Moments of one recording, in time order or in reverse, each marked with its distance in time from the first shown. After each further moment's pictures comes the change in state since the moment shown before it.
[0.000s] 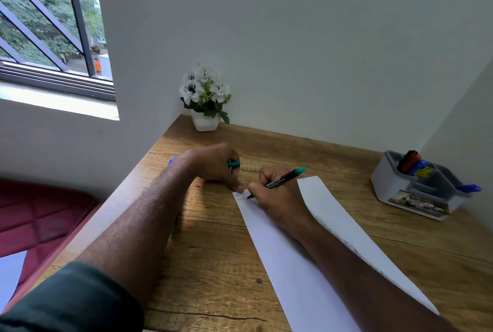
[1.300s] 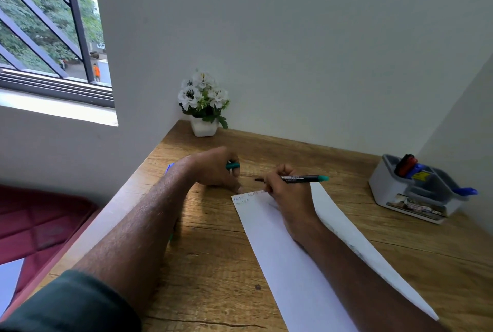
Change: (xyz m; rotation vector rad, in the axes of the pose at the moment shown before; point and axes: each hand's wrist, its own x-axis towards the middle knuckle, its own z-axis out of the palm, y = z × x) left_hand 0.004 -0.006 0.002 -0.043 0.069 0.038; right_hand 0.007 0.008 -0.008 0.282 0.190 0.216
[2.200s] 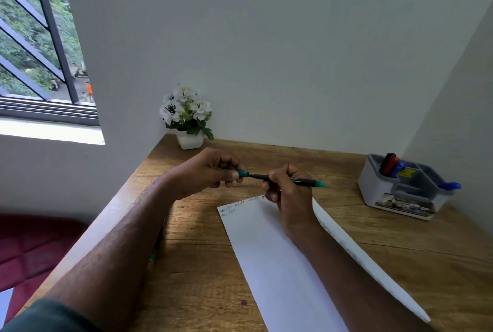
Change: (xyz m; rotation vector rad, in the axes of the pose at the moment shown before) left_hand -0.003 0.007 0.005 -0.607 0.069 0.369; right_hand 0.015 0.000 -0.021 0.401 0.000 -0.117
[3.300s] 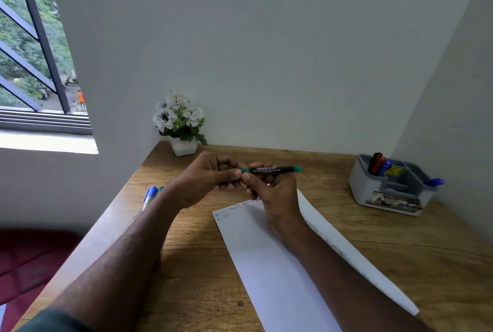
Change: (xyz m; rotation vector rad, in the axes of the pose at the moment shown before) left_hand 0.006 0.002 0.017 -0.289 0.067 0.062; right_hand -0.001 0.000 0.008 -0.106 -0.033 -0.049
